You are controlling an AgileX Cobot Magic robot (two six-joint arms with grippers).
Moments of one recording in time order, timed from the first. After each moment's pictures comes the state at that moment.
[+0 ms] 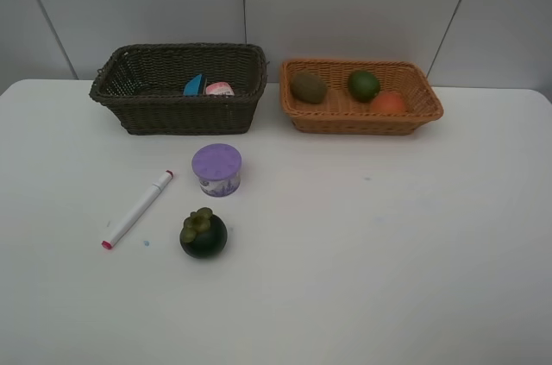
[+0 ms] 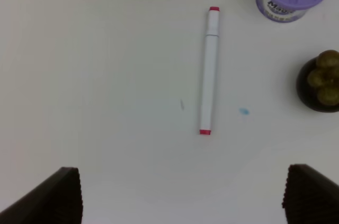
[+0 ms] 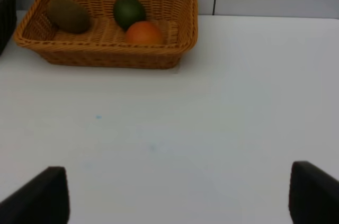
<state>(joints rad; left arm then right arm) -0.05 0.88 -0.81 -0.14 0.97 0.34 -0.02 0.00 -0.52 0.01 1.06 -0.04</state>
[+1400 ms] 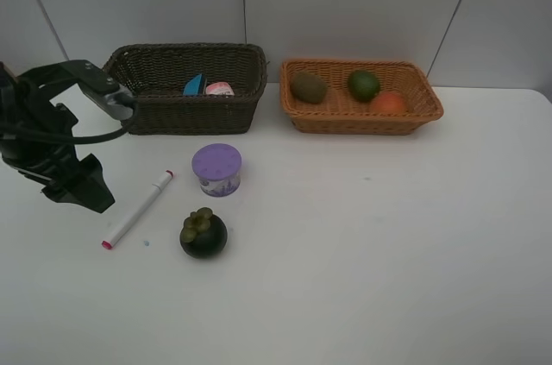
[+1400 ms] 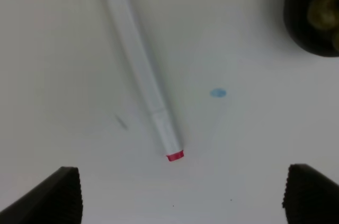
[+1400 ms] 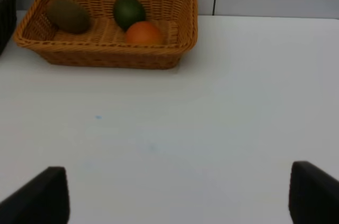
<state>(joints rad) -0.20 1.50 -0.81 -0.20 0.74 0.68 -0.02 0.00 -0.52 0.01 1.06 -0.04</state>
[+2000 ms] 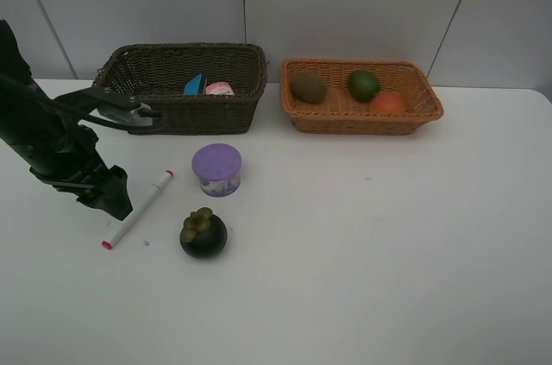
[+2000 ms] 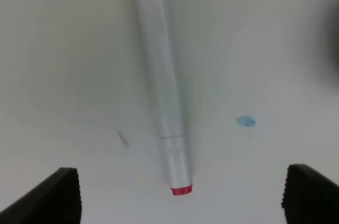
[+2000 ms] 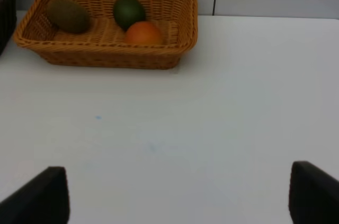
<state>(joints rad) -0.20 1.67 -0.82 -0.20 0.64 0.52 -0.02 0.00 -0.52 0.01 1.06 -0.04</state>
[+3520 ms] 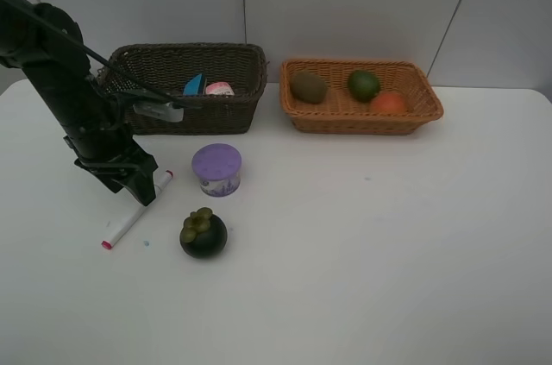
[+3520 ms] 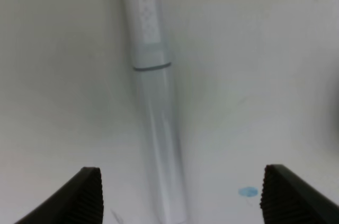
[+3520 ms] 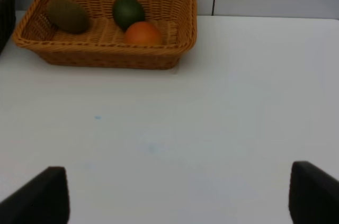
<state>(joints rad) -0.21 1.93 -1.07 -0.23 0.78 0.49 -0.02 0.00 -0.52 0.01 1.06 -0.04</state>
